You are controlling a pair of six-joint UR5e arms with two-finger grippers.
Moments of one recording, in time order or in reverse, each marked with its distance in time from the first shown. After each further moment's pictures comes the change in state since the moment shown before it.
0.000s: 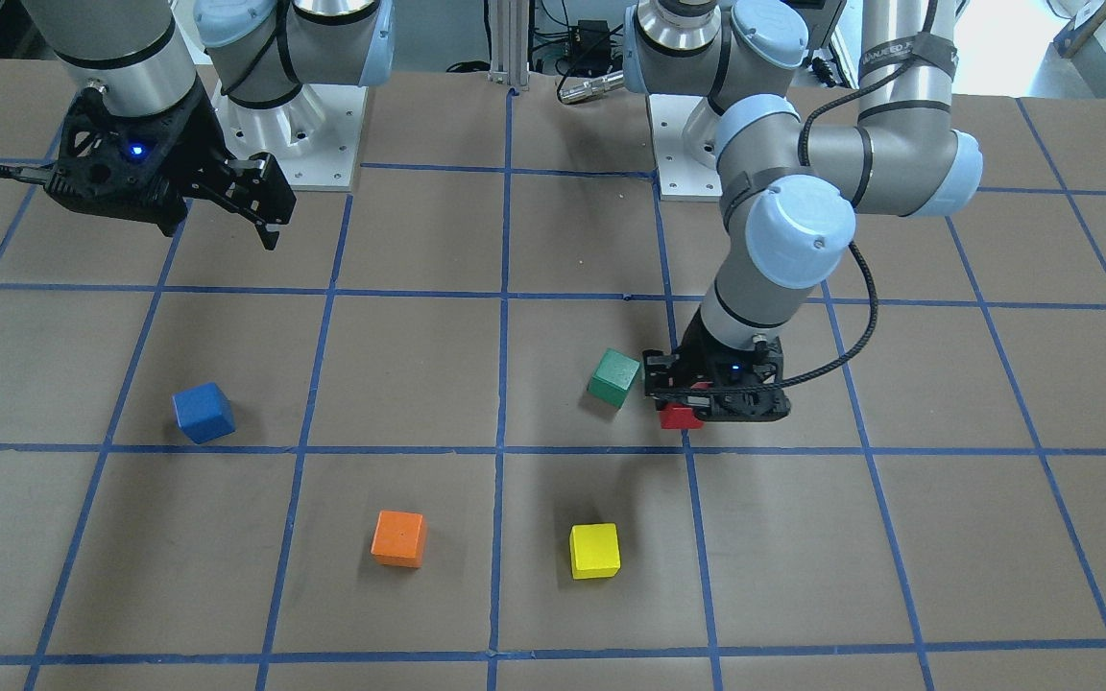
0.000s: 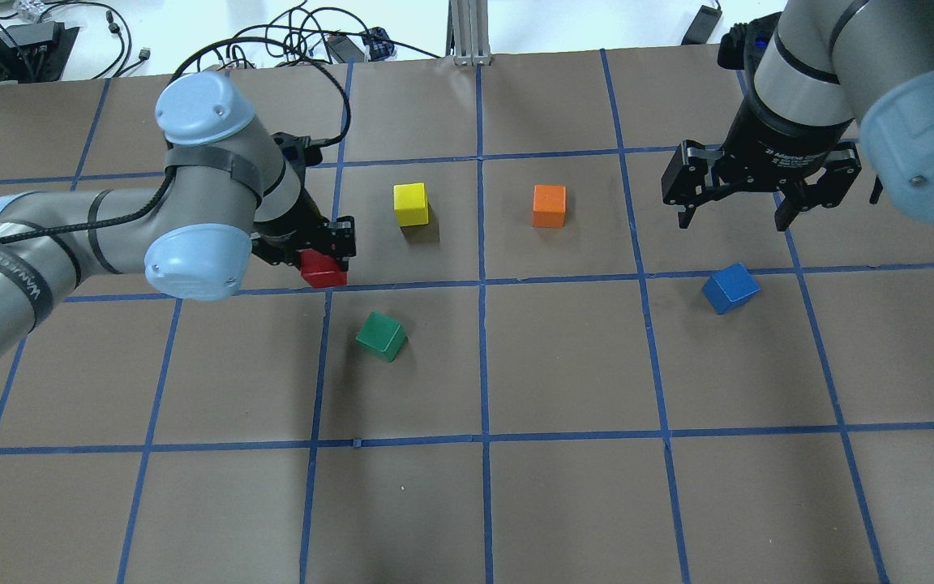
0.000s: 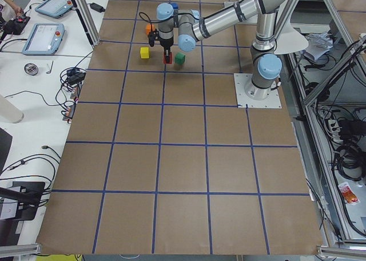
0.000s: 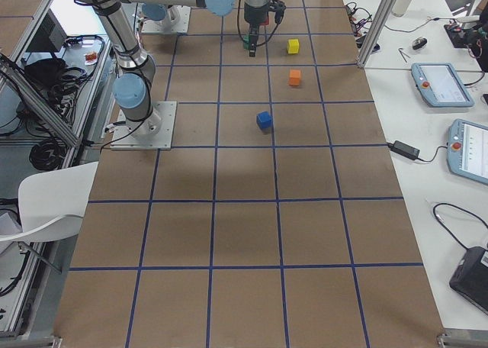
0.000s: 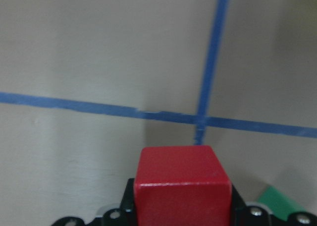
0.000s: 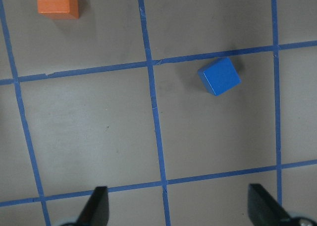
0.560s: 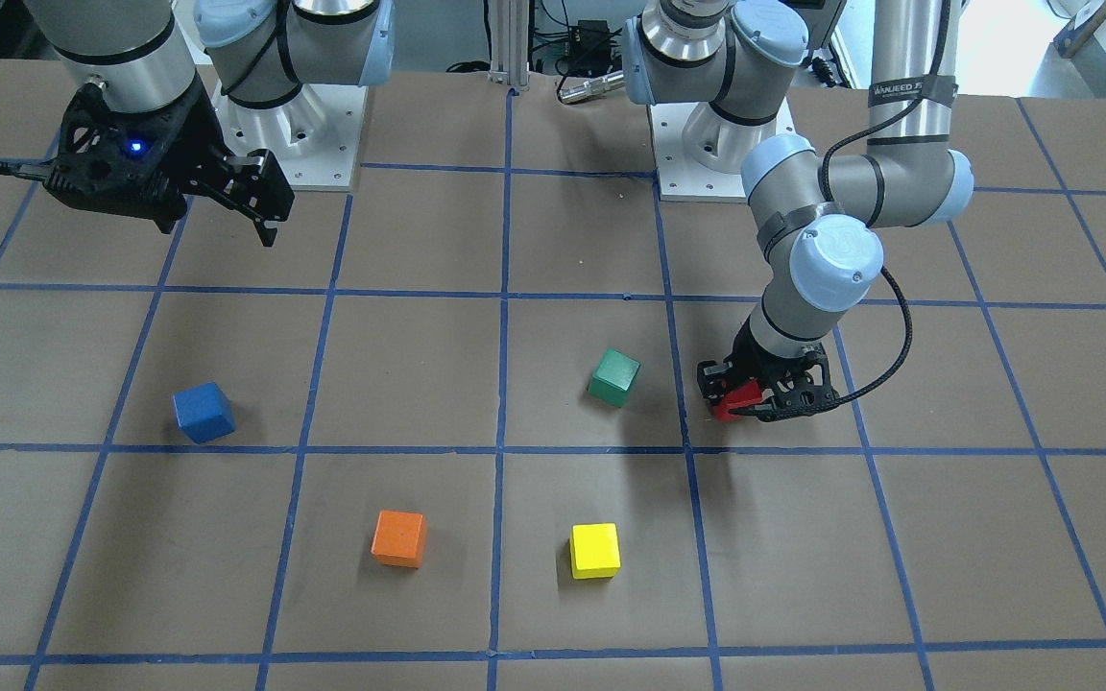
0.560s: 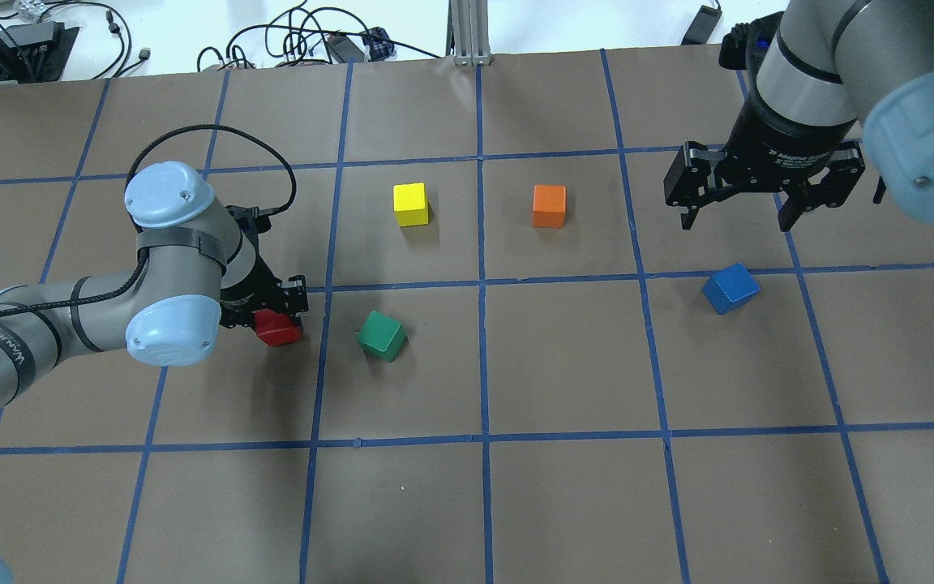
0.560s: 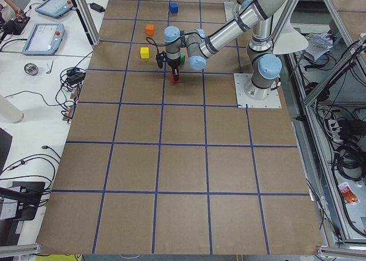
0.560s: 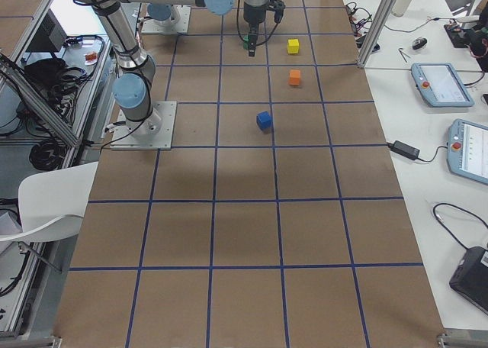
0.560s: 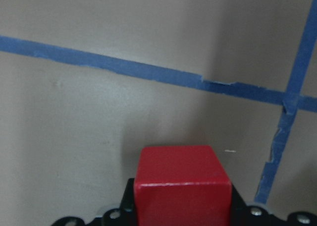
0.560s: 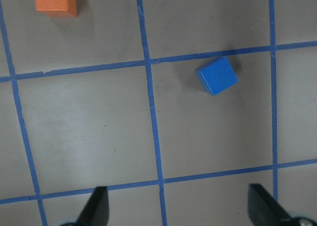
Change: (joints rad) left arm 0.194 0.003 -0.253 0.193 0.074 0.003; right arm 0.000 0.000 -0.001 0.005 -0.009 -0.012
